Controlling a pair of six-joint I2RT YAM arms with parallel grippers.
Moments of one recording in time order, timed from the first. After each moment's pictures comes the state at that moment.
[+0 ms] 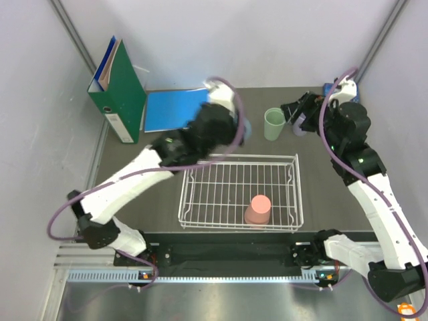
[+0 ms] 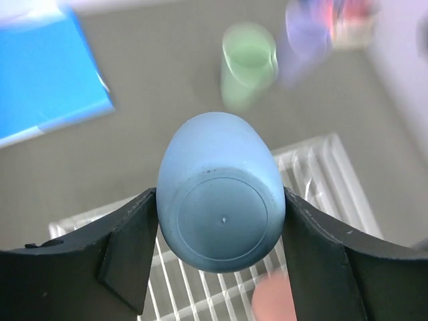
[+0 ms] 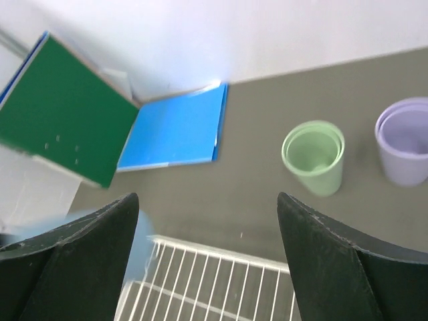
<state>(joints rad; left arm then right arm) -1.02 1.52 1.69 -0.68 -0.49 -0.42 0.30 0.99 1.17 -0.31 -0.03 0.47</state>
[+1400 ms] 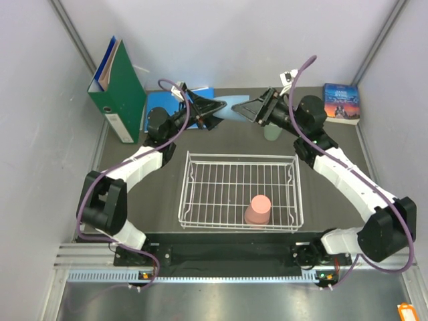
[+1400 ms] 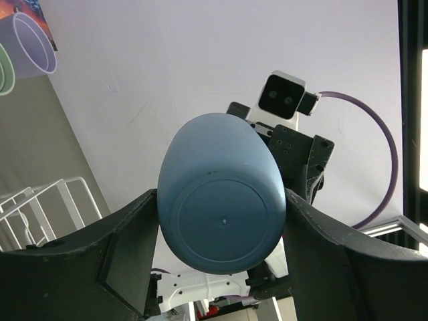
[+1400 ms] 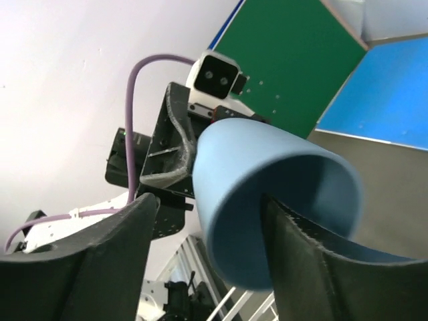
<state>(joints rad) -0.37 1.56 1.03 0.87 0.69 -1.59 0.44 1.31 1.12 0.31 -0.51 0.91</state>
